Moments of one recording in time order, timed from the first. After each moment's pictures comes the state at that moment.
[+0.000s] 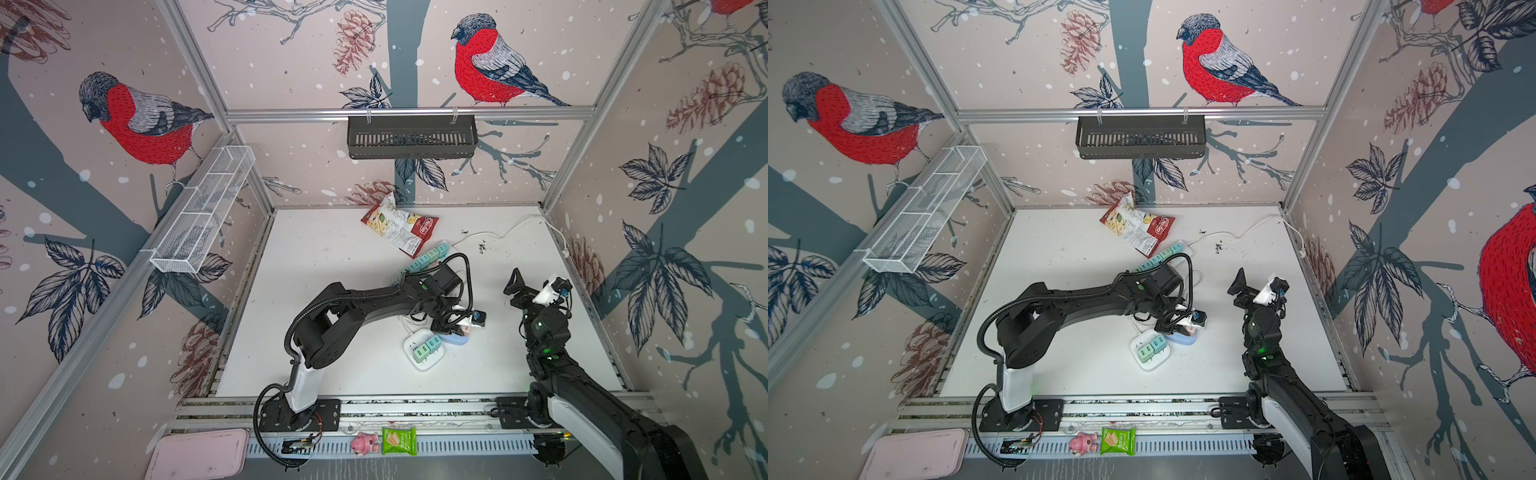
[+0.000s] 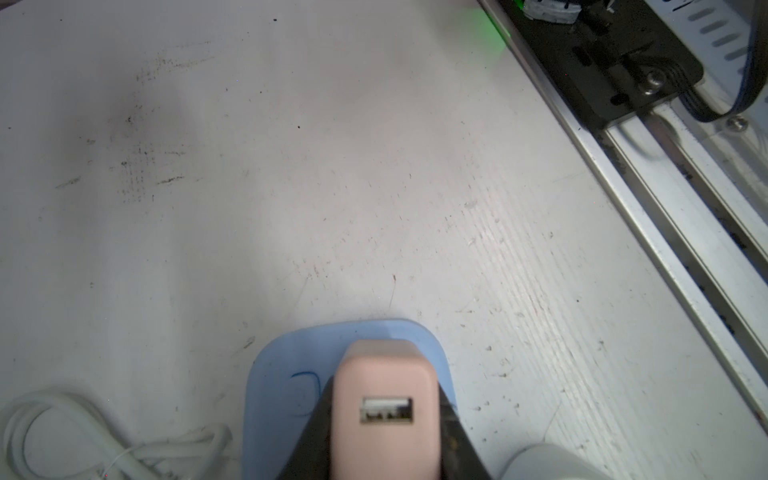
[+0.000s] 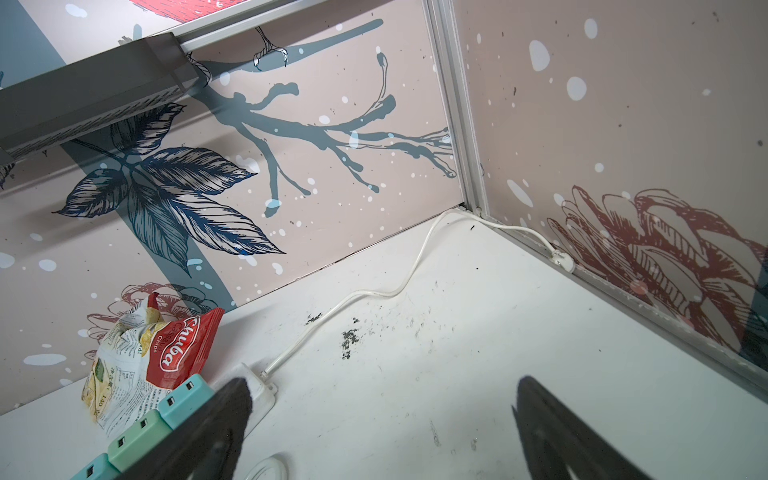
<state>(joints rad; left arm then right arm) -0.98 1.99 1.39 -0.42 0.52 0.90 0.20 0.81 0.06 0.76 0.36 0.32</state>
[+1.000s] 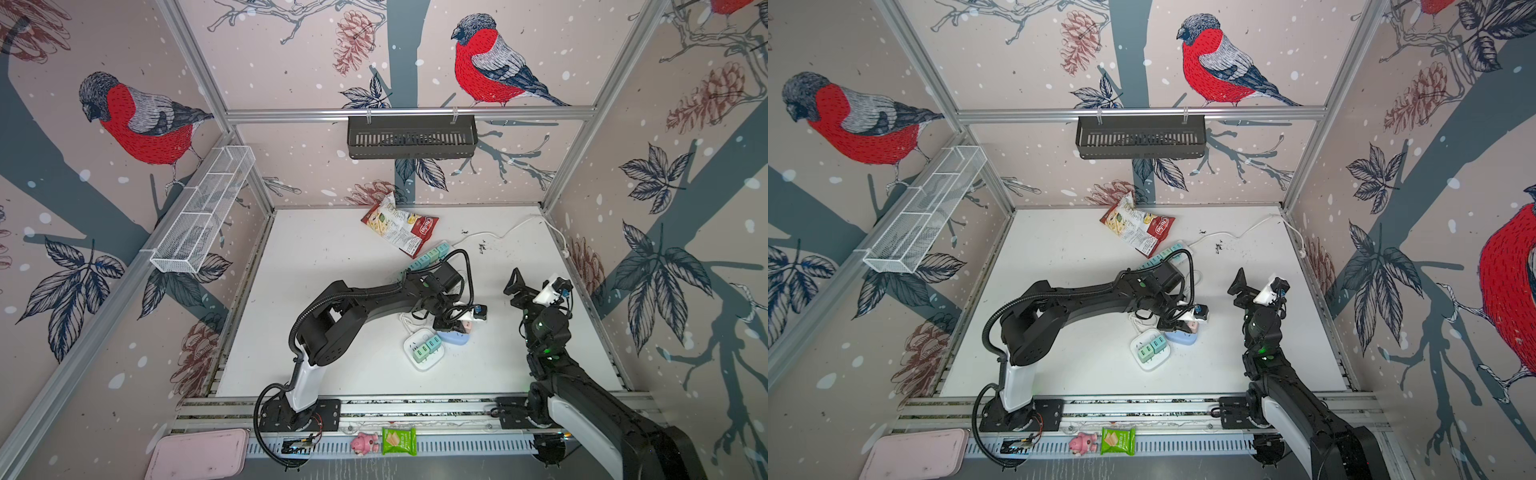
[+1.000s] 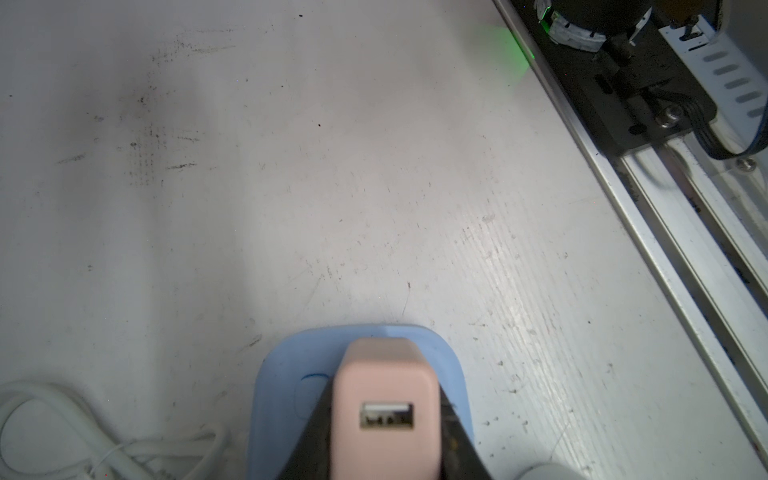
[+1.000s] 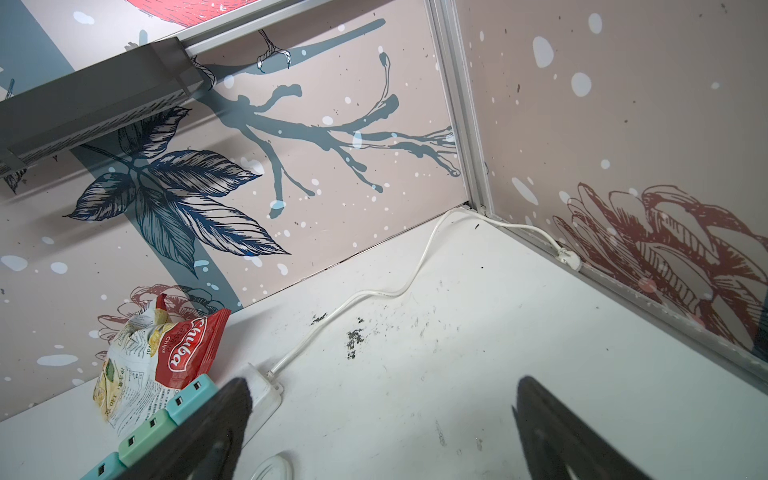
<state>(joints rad) -0.97 2.01 1.41 -0.43 0.53 0.82 0.19 0.81 0.06 0.76 0.35 0.34</state>
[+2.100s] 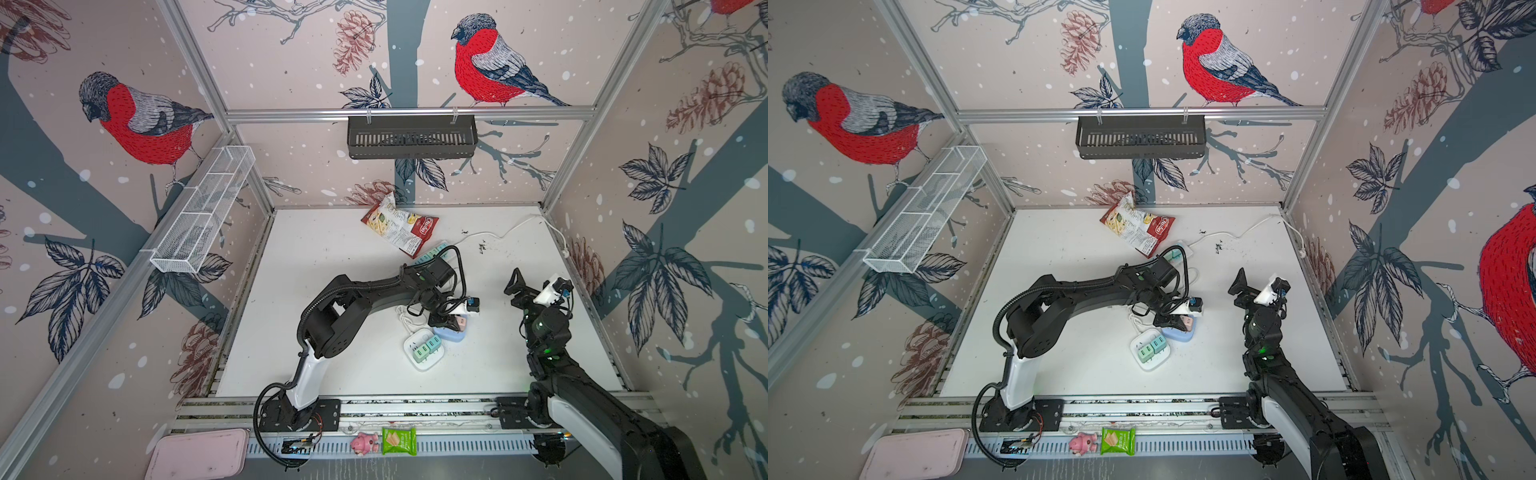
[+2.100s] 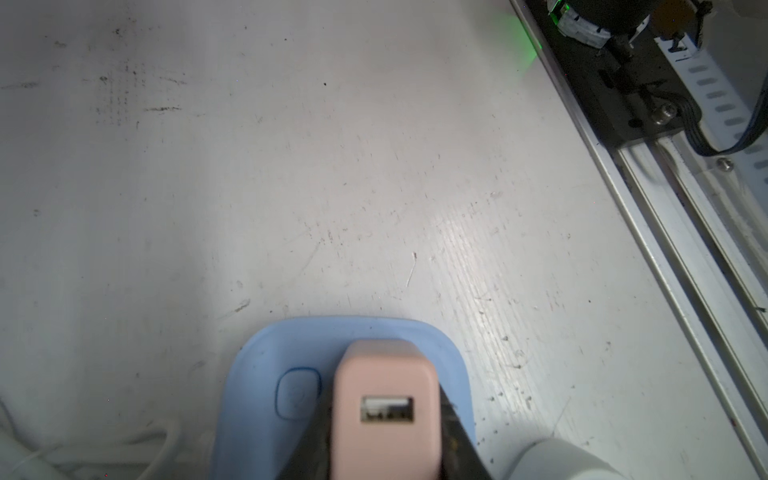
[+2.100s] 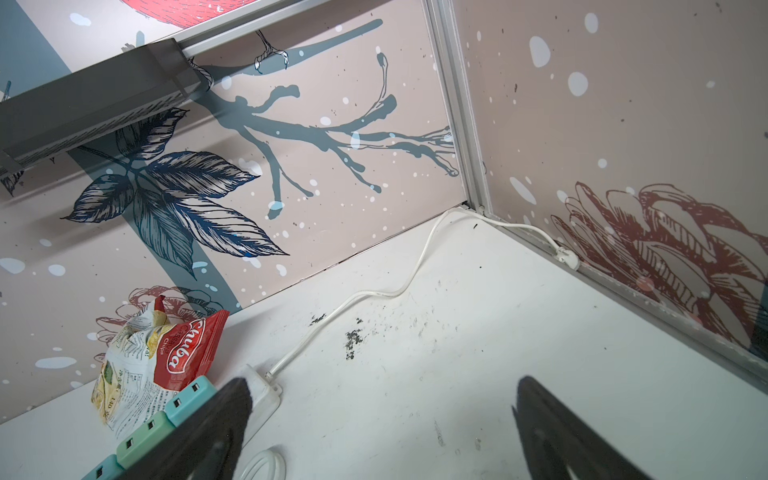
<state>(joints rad) -0.91 2.07 1.44 -0.48 0.62 0.80 0.19 0.81 0.06 0.76 0.35 0.35</state>
